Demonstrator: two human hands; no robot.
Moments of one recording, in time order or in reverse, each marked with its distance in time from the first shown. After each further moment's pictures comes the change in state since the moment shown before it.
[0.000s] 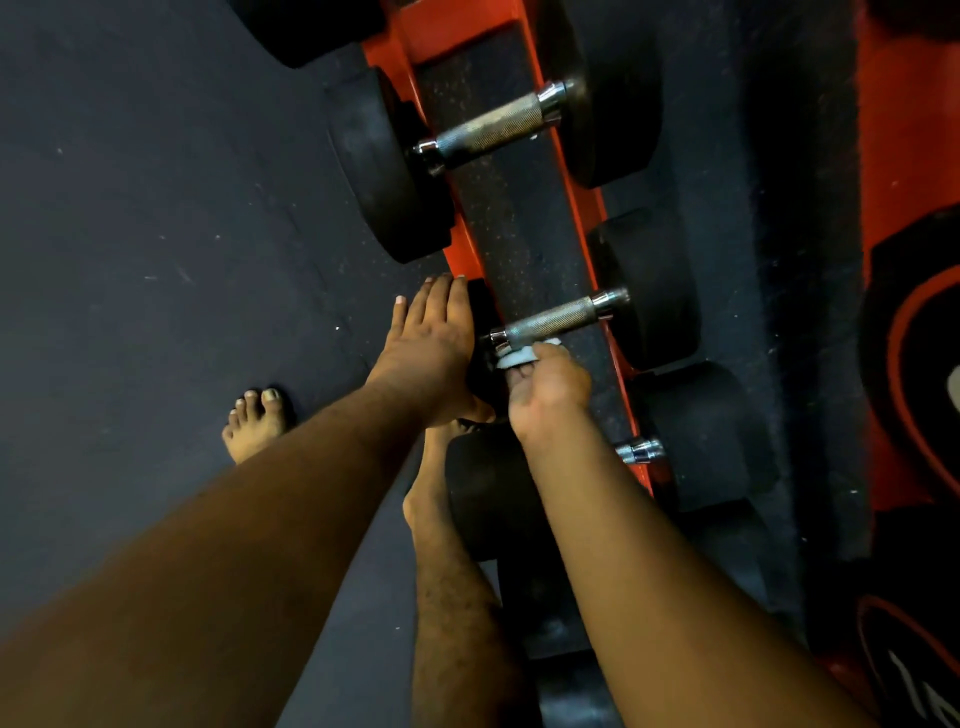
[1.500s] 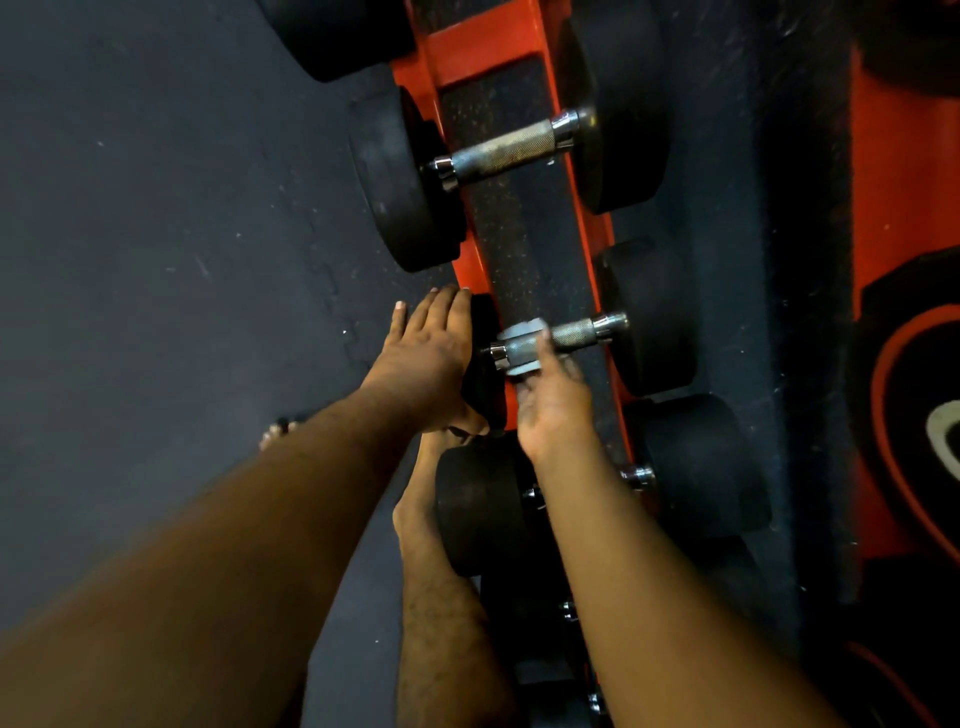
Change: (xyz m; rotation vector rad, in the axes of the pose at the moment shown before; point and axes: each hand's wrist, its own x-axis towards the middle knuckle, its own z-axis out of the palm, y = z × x) left_hand -0.001 0.000 0.001 0.046 0.032 0.002; right_hand 0.000 -0.011 -0.009 -0.256 -0.191 -0.057
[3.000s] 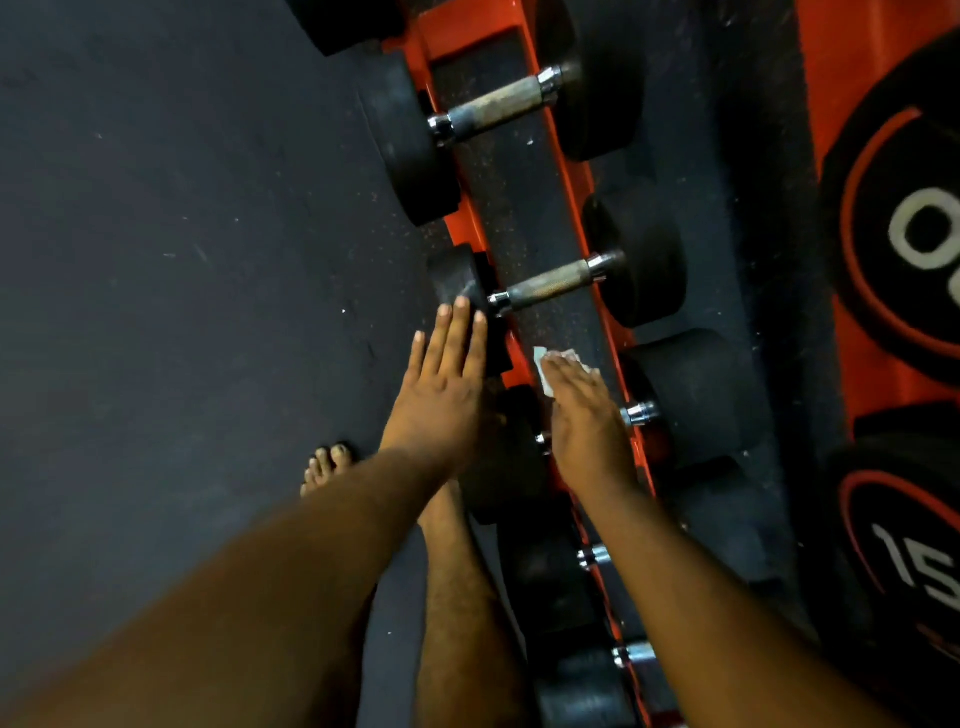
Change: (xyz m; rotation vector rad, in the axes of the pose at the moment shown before) left_hand -0.089 0.004 0.087 0.006 0.246 0.155; right_hand -0.029 0.063 -0.133 -1.468 -0.094 -1.174
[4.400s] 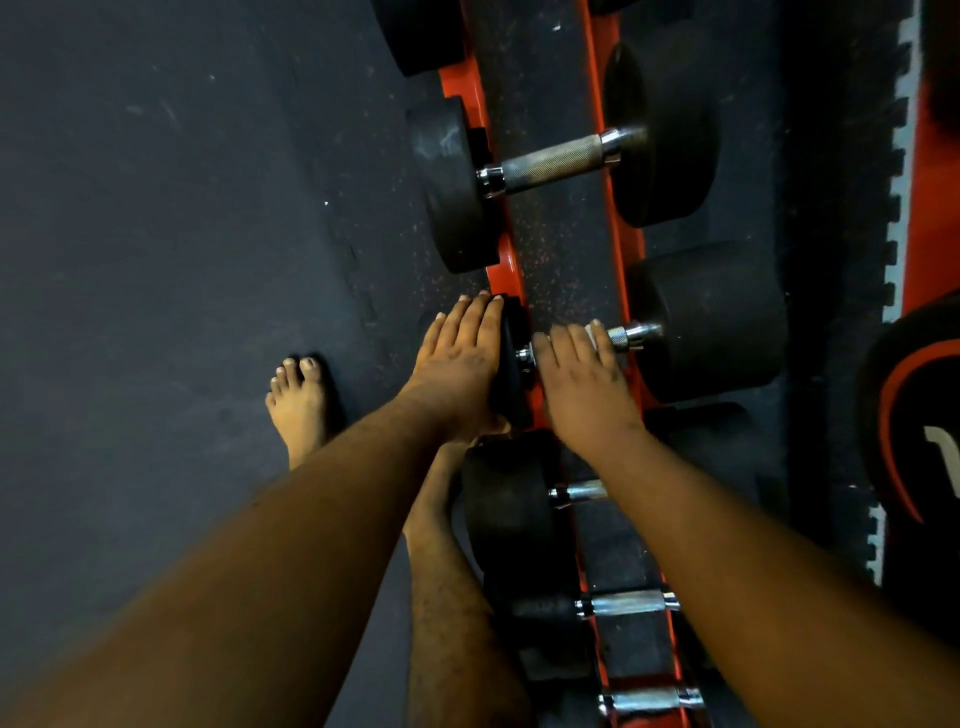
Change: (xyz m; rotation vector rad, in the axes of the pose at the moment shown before) left_hand -0.023 0.046 0.087 -0.104 -0.255 -0.138; right_hand -0.040 0.057 0.011 -0.758 -0.458 -0.247
